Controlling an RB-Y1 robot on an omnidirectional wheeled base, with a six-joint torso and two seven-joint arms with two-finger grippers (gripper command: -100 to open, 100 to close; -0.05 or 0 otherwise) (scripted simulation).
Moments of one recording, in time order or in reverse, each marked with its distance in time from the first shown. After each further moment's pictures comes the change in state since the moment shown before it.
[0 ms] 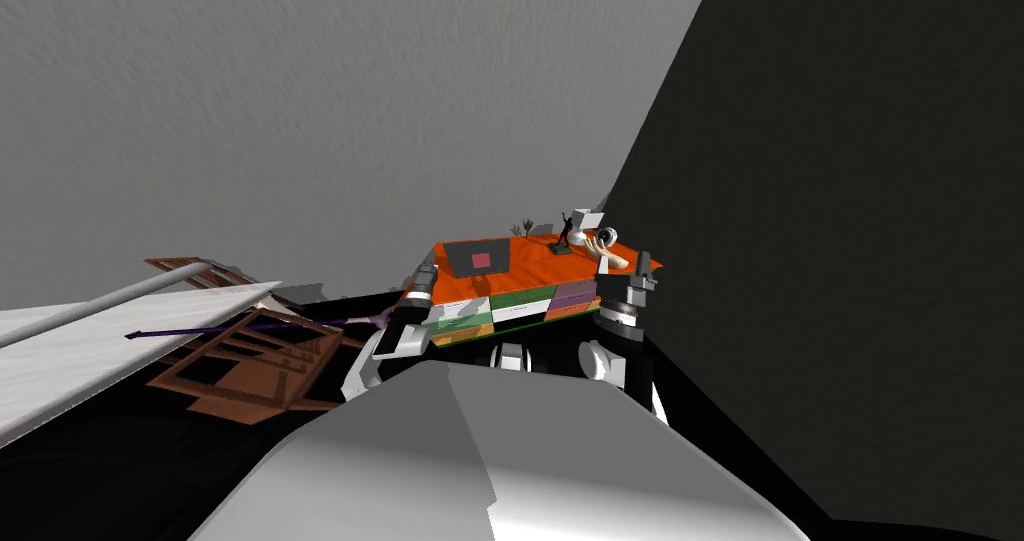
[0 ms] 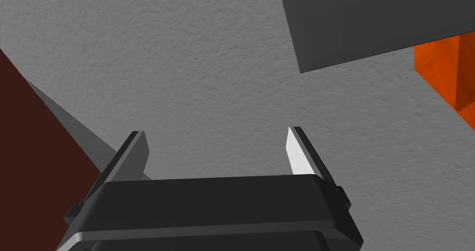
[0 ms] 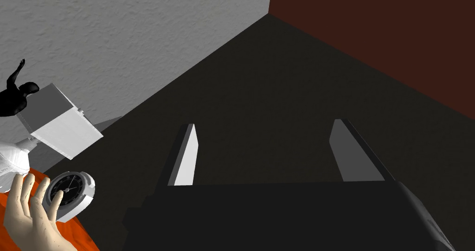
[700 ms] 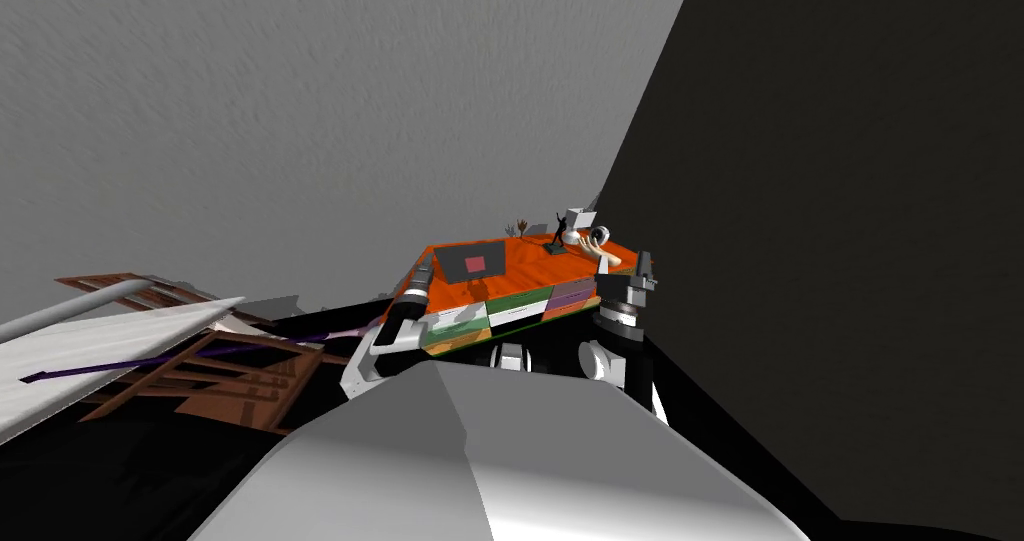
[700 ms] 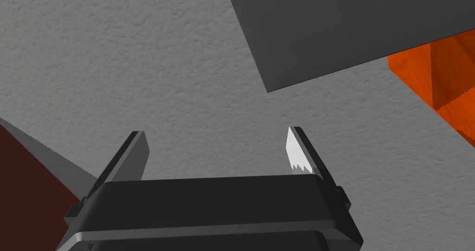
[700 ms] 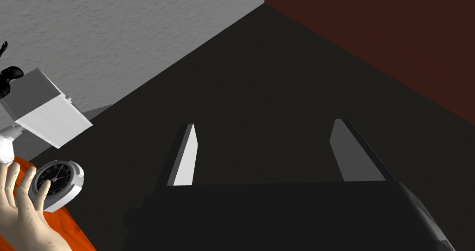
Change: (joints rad) left arm -0.046 0.004 0.063 0.032 -0.021 0.127 -0.007; right arm 0.000 0.000 0.000 0.000 0.000 0.000 0.000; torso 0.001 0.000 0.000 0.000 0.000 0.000
